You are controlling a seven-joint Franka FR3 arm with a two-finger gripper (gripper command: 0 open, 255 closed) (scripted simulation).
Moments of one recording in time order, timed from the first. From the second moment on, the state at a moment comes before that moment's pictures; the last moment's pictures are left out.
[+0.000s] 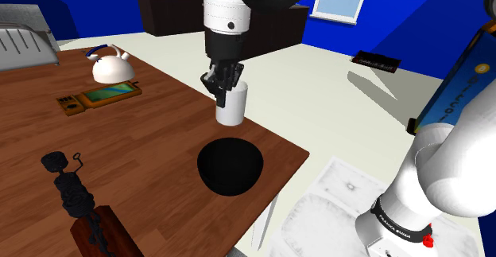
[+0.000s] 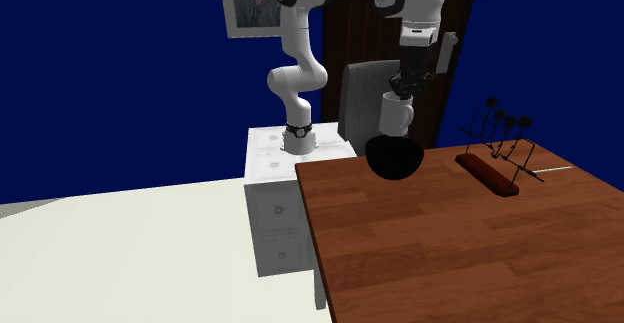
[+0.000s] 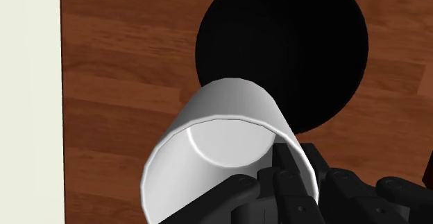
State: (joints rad) arm 0.18 -0.14 0.32 -1.95 0.03 1.85 0.29
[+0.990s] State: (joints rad) arm 0.22 -0.13 0.38 -2.07 0.04 1.98 0.39
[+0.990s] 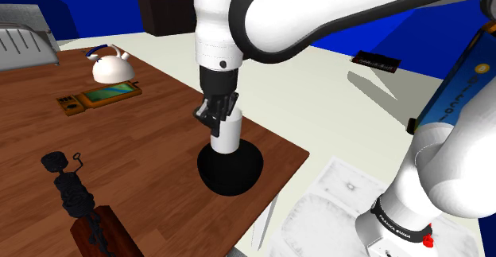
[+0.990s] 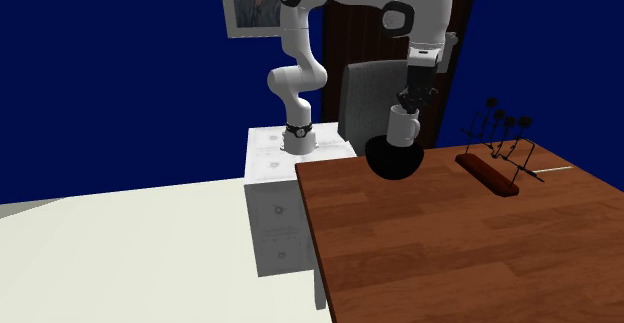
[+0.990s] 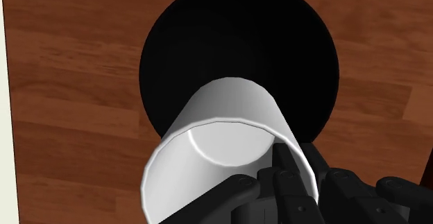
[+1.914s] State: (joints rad) arm 0.22 -0.11 0.38 -2.14 0.03 2.08 0.40
